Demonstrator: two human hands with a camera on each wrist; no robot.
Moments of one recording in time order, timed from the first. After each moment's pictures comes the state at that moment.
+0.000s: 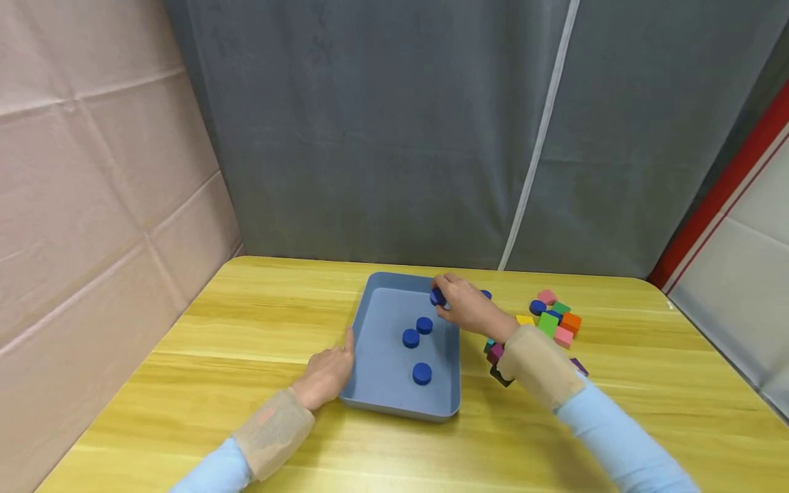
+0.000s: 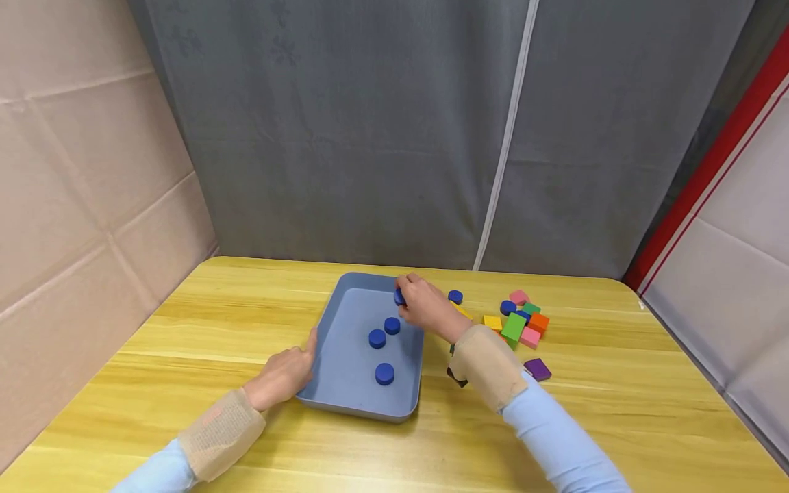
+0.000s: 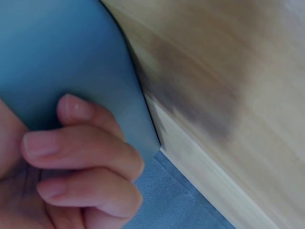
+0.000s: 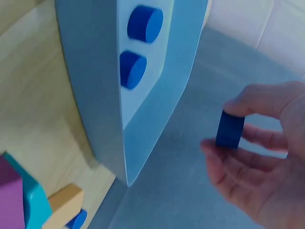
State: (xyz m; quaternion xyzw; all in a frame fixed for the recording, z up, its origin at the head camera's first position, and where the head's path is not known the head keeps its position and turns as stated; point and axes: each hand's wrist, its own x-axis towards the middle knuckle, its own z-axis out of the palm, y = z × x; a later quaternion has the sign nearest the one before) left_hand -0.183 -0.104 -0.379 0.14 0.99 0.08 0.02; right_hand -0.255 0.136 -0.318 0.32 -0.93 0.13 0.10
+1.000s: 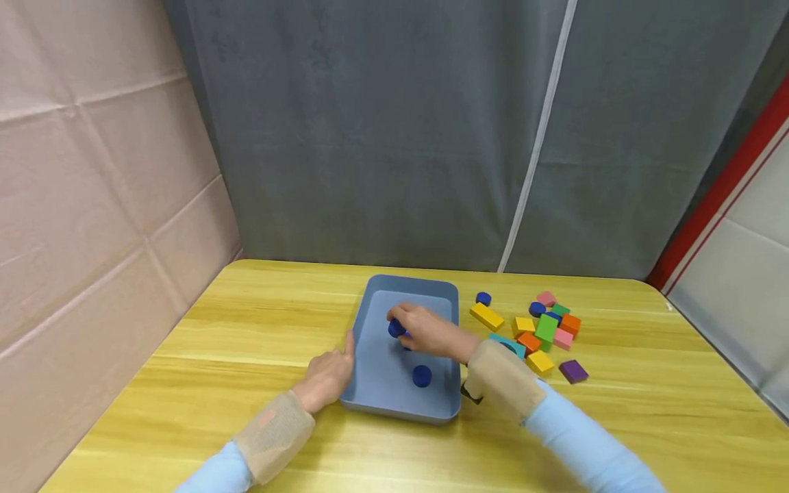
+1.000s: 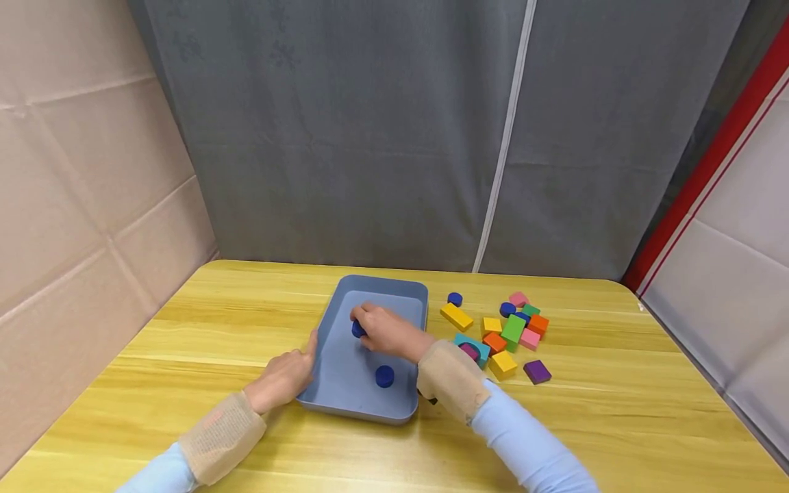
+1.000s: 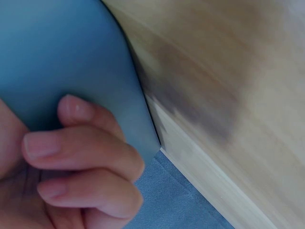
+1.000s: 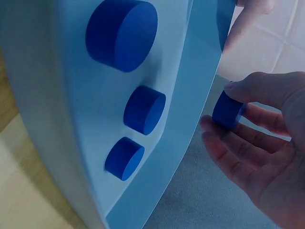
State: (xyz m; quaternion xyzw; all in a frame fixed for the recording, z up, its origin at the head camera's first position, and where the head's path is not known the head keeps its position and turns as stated) left_hand -0.184 -0.103 -0.381 0.14 0.99 0.09 0.03; right_hand -0.243 0.086 -0.342 0.44 -0.89 0.13 0.03
